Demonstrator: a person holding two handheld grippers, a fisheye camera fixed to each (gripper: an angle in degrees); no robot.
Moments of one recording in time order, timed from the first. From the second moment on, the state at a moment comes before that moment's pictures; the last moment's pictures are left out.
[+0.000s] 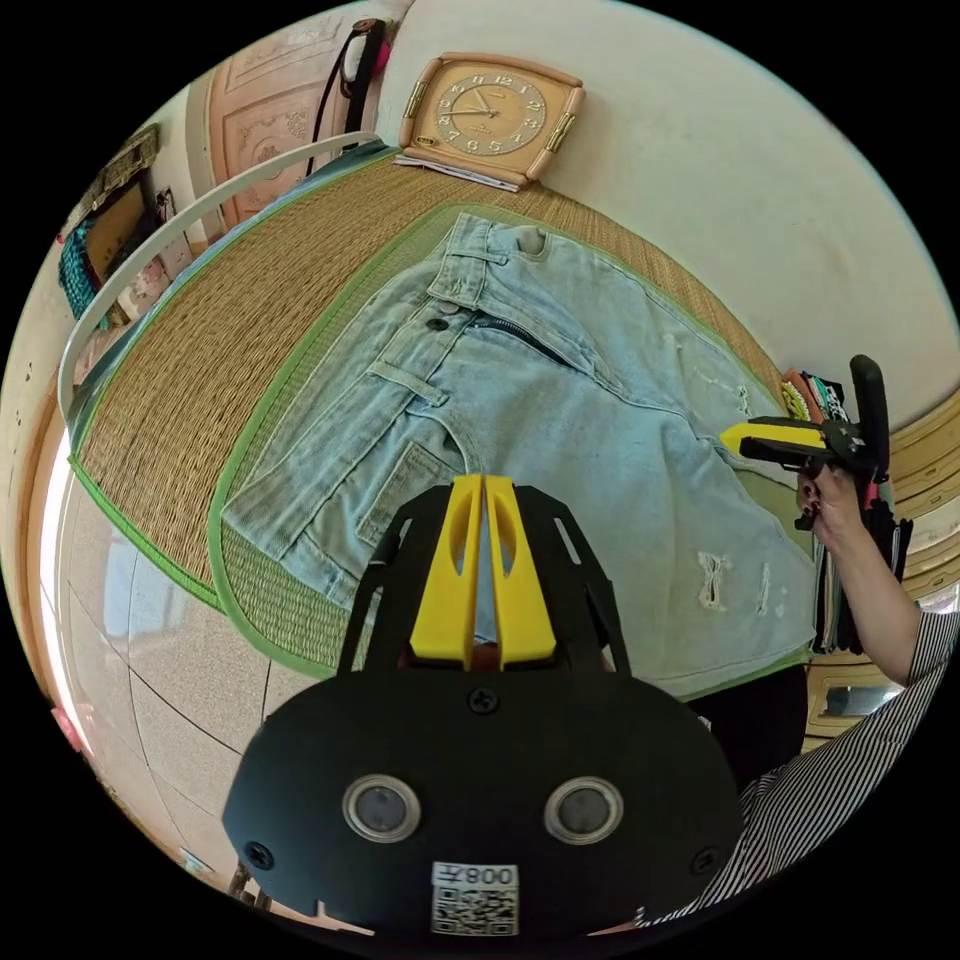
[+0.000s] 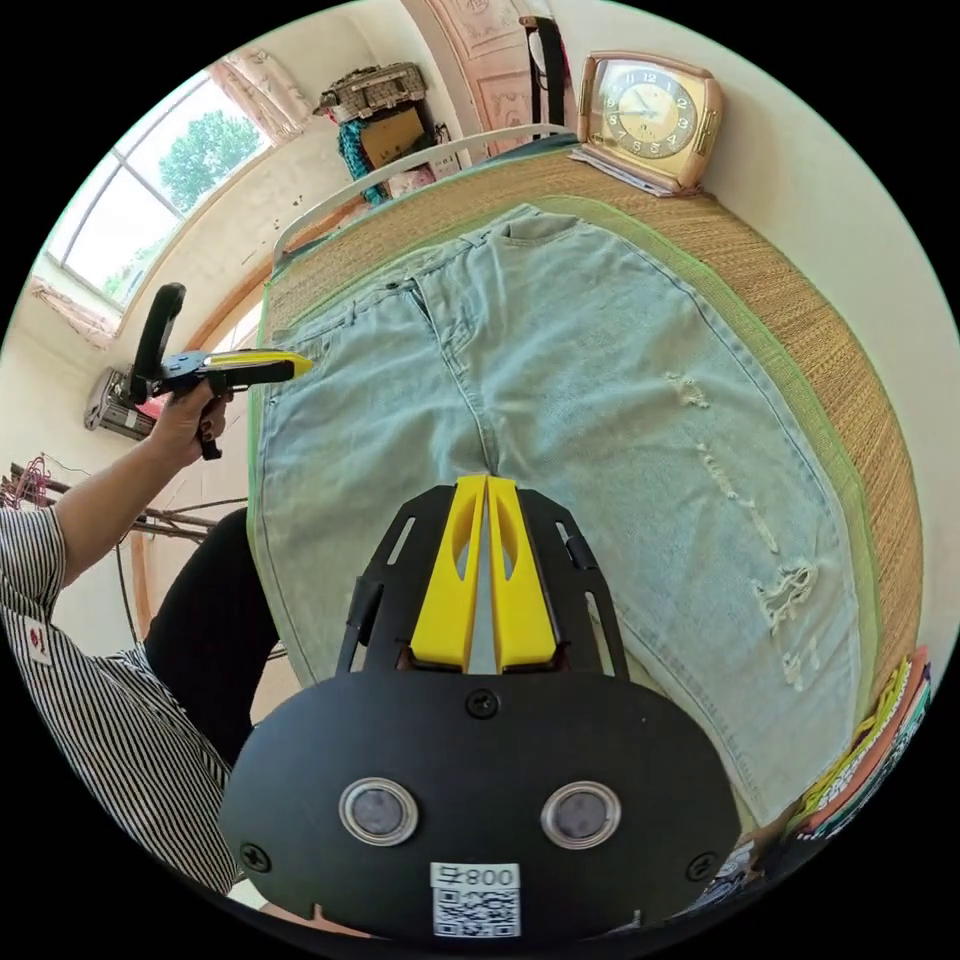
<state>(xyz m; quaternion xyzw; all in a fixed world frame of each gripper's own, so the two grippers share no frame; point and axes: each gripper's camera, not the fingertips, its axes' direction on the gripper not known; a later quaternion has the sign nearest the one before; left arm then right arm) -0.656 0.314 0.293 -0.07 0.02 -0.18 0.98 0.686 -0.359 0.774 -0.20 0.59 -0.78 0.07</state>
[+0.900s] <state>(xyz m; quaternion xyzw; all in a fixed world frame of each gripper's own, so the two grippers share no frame) -0.727 0.284 0.353 -0.01 0.00 -0.15 0.99 0.829 -0.380 0.922 -0.25 0.50 -0.83 -0.01</state>
